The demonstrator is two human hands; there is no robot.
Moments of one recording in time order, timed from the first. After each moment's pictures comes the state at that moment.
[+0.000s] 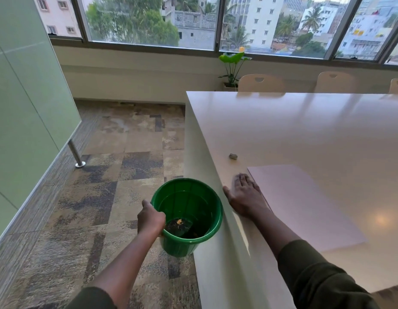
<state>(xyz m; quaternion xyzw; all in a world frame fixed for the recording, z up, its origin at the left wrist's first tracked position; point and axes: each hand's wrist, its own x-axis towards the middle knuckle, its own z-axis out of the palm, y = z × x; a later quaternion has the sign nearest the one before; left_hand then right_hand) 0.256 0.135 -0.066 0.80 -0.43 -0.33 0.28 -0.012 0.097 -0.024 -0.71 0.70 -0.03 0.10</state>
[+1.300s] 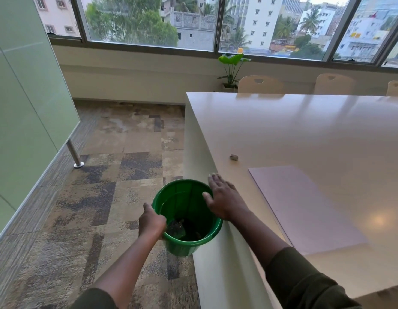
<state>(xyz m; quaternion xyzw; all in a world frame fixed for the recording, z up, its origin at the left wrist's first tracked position) 0.261 0.134 -0.078 0.79 -0.43 -0.35 0.28 0.051 0.113 -0.006 -0.78 0.61 -0.08 0.08</state>
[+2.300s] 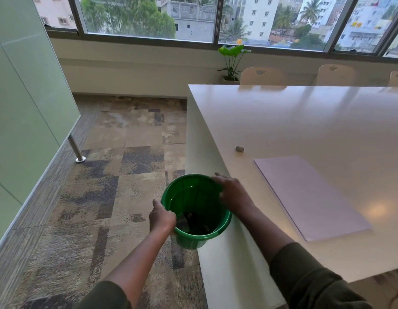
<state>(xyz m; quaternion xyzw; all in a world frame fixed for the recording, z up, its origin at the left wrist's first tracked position) 0.265 0.147 -0.089 0.77 -0.43 -0.36 0.29 0.062 0.126 -0.007 -0.75 0.60 -0.21 0.16</state>
